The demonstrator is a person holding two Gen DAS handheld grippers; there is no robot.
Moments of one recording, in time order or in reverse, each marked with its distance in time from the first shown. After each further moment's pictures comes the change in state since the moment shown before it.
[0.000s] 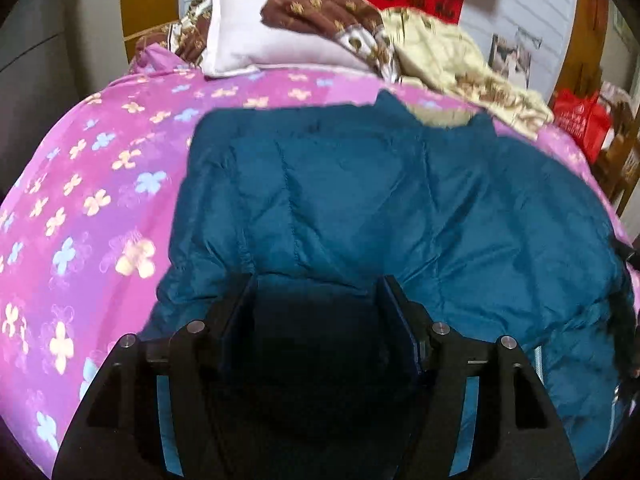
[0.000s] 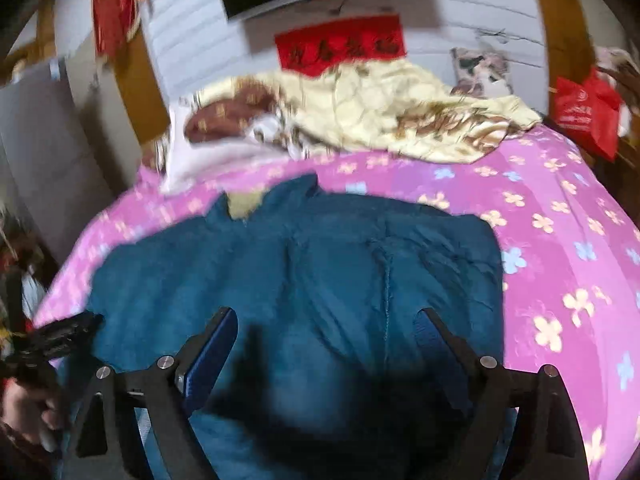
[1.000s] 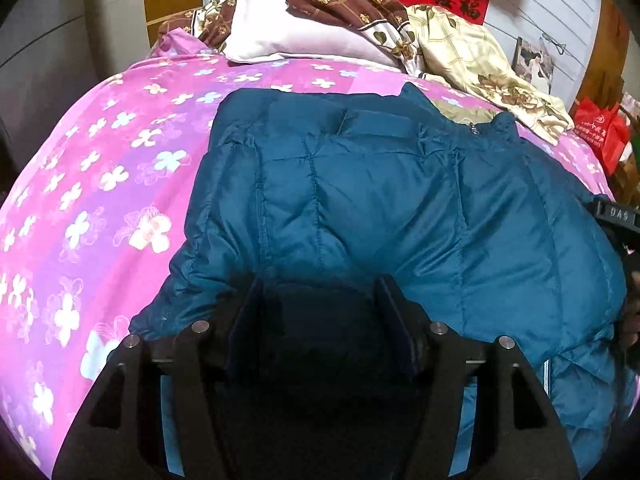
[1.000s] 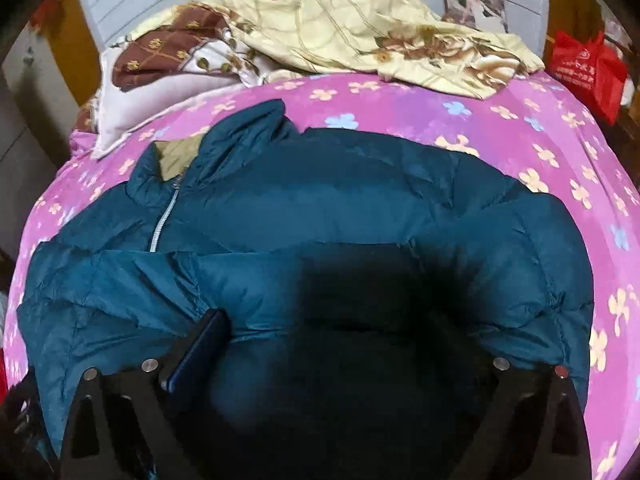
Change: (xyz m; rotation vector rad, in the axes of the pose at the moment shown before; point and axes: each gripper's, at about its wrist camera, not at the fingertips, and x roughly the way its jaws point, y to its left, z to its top) left arm -0.002 0.003 -0.006 -0.078 0.016 0.058; right arm 0.081 0.026 0.056 0.098 0.183 -0.200
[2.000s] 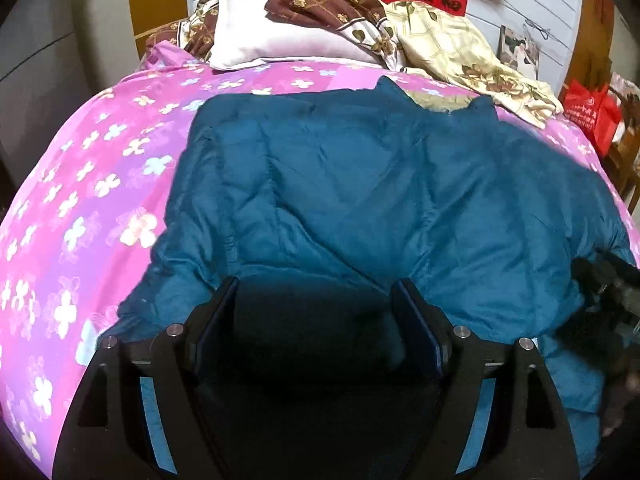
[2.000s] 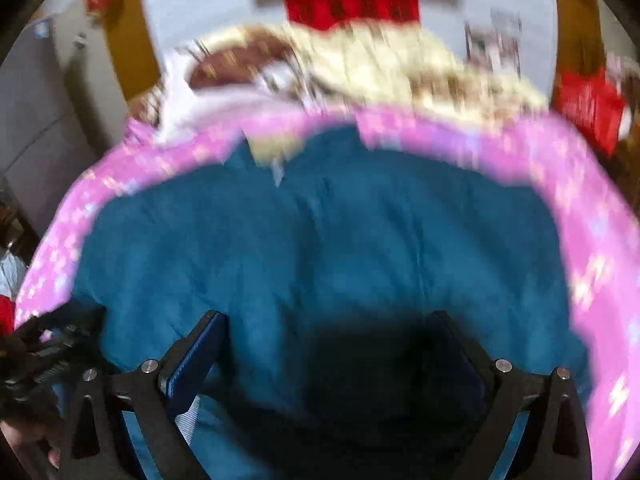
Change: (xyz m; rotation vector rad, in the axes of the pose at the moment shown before) left arm -0.007 -0.022 -0.012 0.066 -0.021 0.005; right arm -0.055 0.052 -0.106 -0.120 -0.194 0.076
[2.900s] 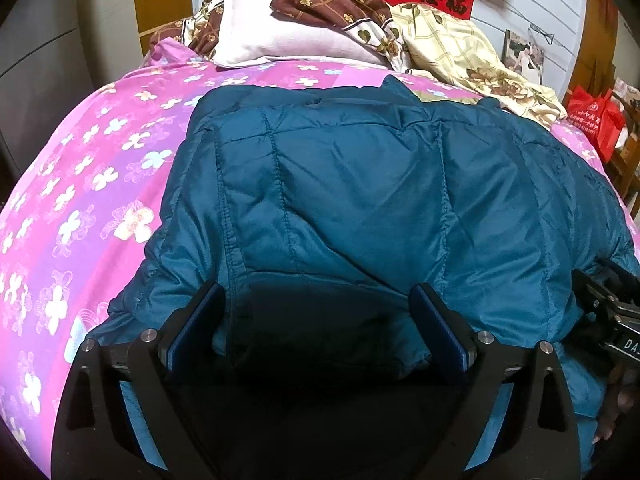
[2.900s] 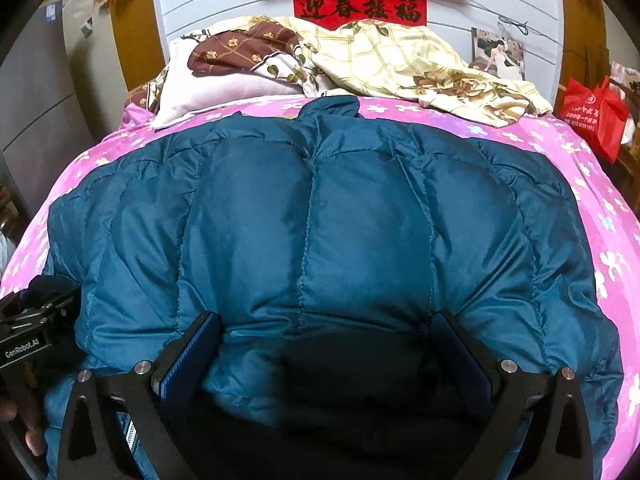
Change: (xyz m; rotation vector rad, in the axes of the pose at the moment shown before) left arm 0.009 0.004 -0.006 -0.026 -0.013 -0.002; right arm 0.009 0.002 -0.004 -0.021 0.001 -0.029
